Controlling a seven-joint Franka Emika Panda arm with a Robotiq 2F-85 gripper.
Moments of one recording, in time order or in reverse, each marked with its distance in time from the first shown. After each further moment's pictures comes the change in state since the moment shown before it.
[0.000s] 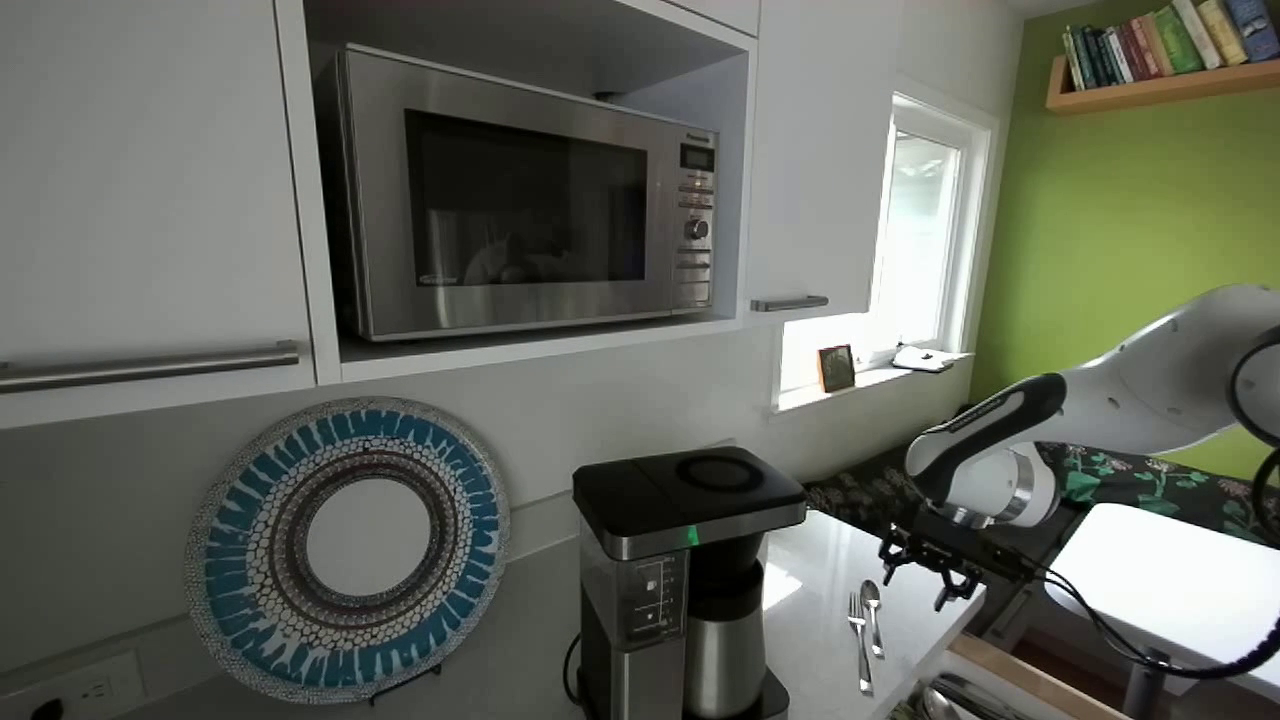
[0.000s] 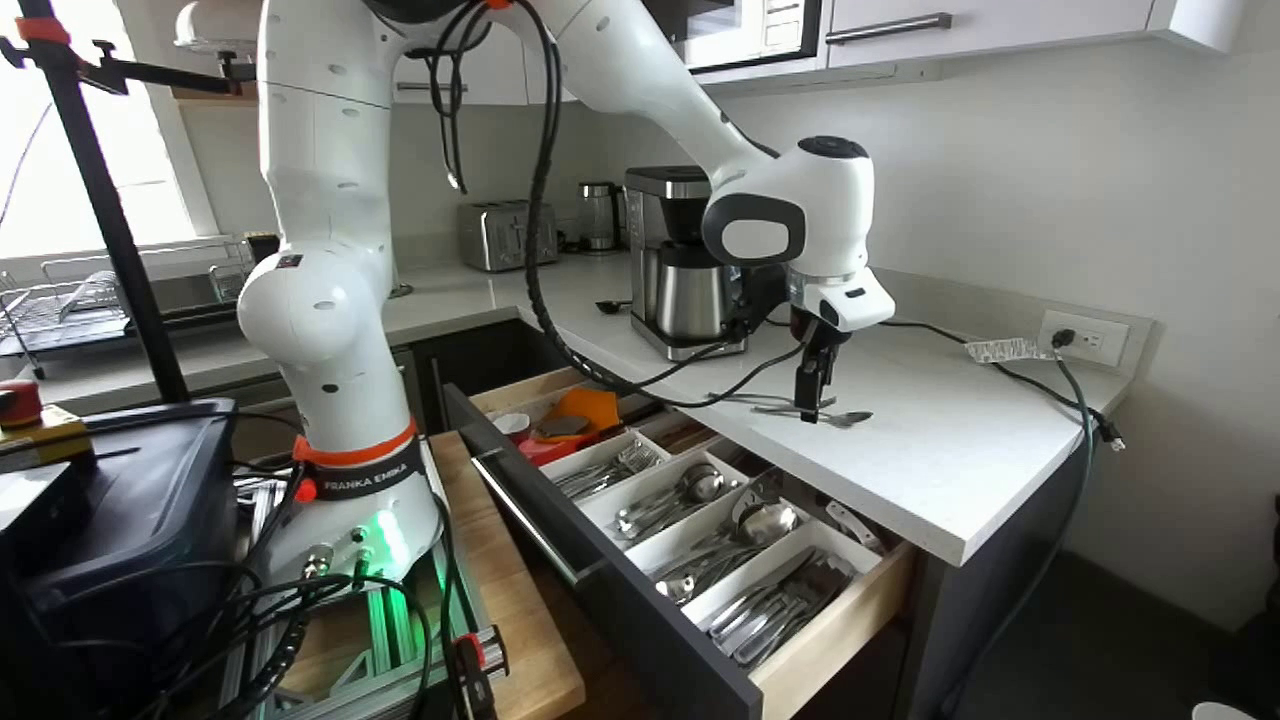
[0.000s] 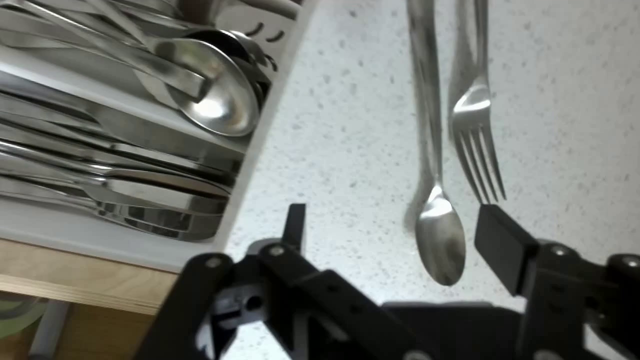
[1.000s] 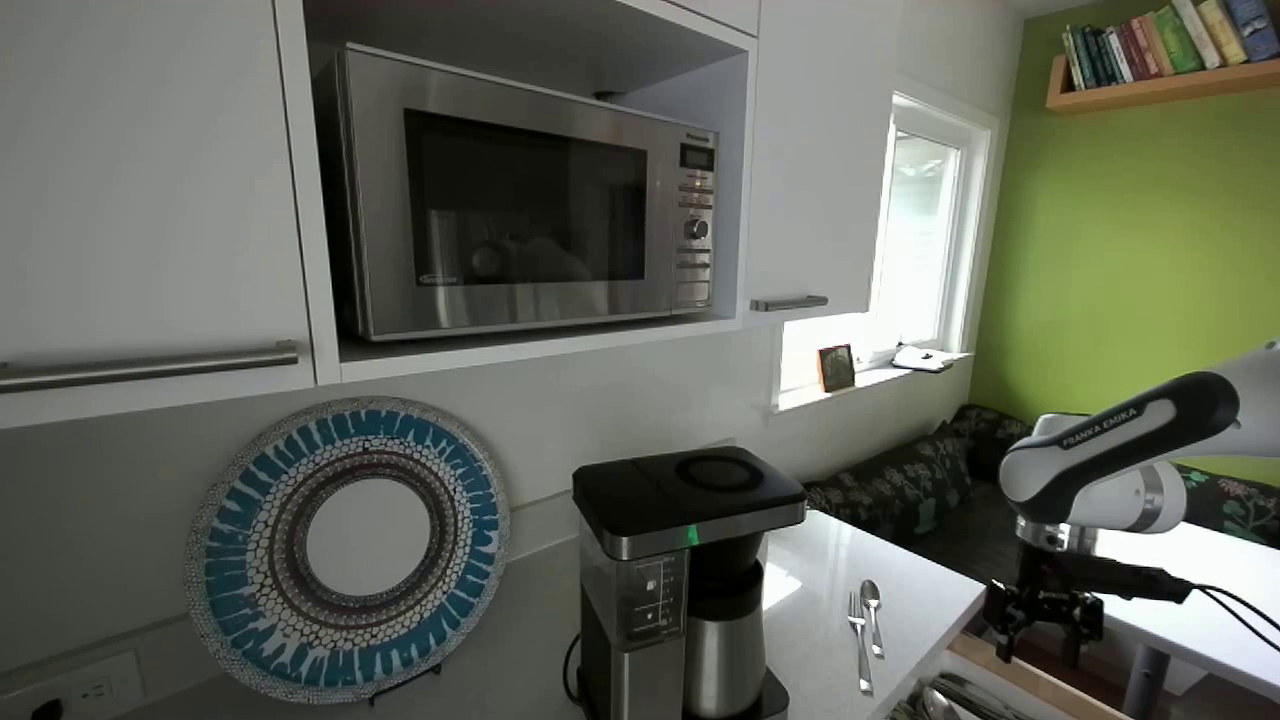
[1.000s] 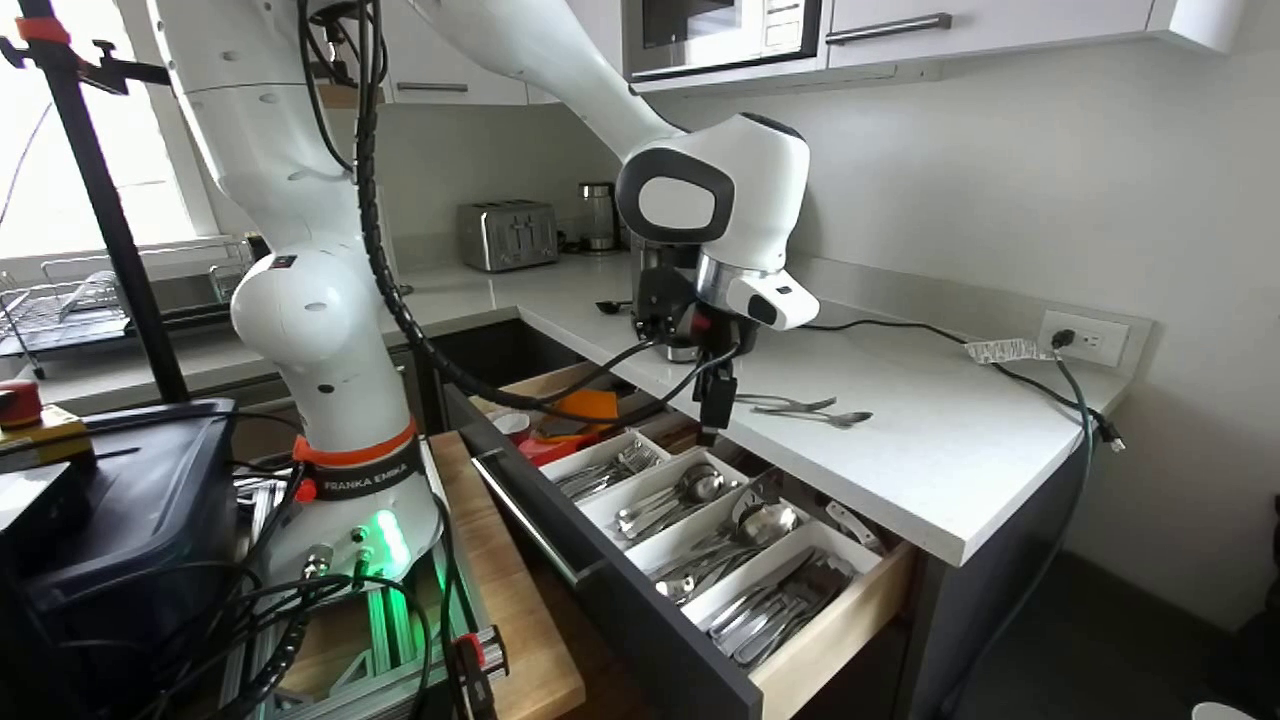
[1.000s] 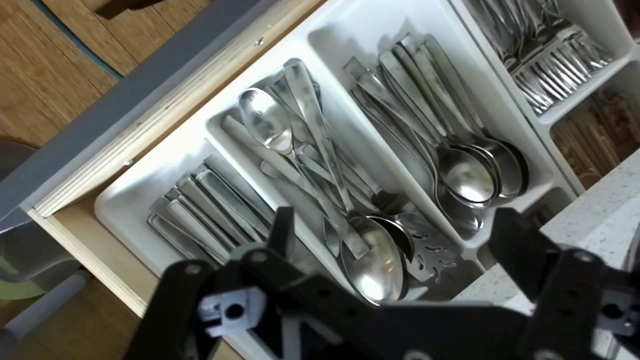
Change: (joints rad) arm -0.052 -0.330 -0.075 -0.300 -0.354 -0.288 -0.311
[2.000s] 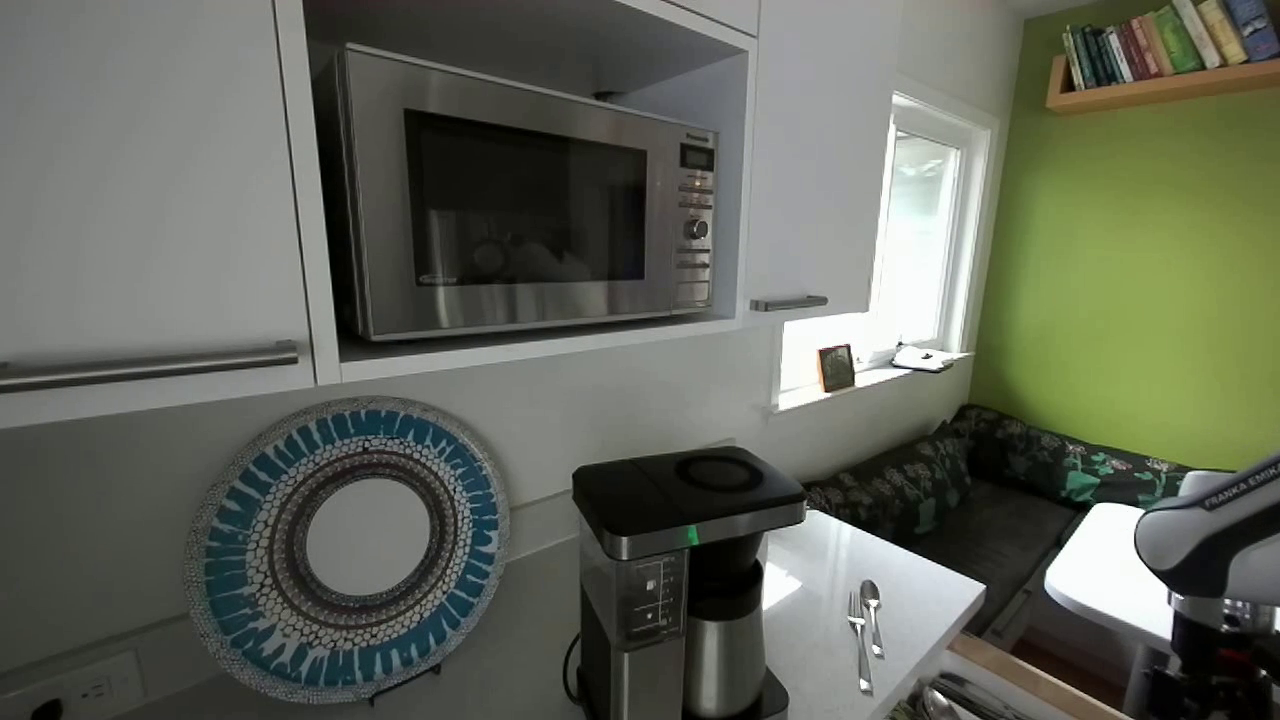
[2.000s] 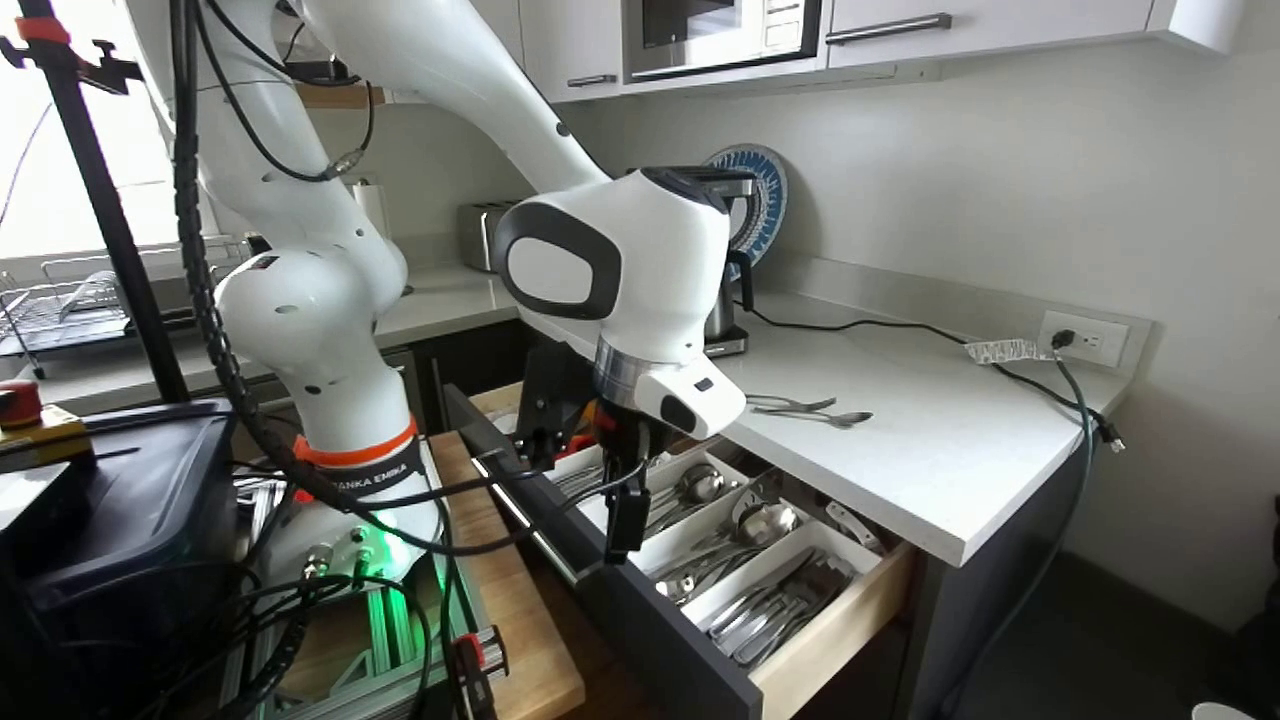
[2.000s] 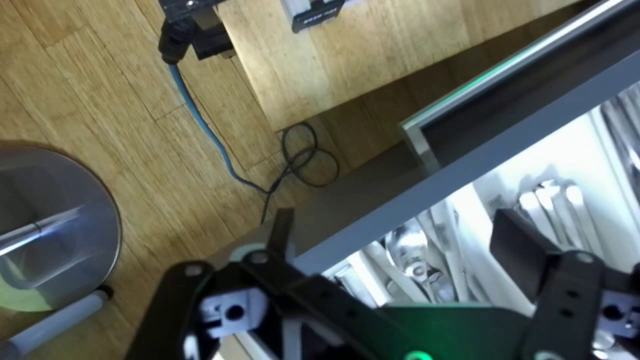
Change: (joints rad) arm -0.177 -0.112 -0.204 -0.228 -0.237 0.080 -0.337
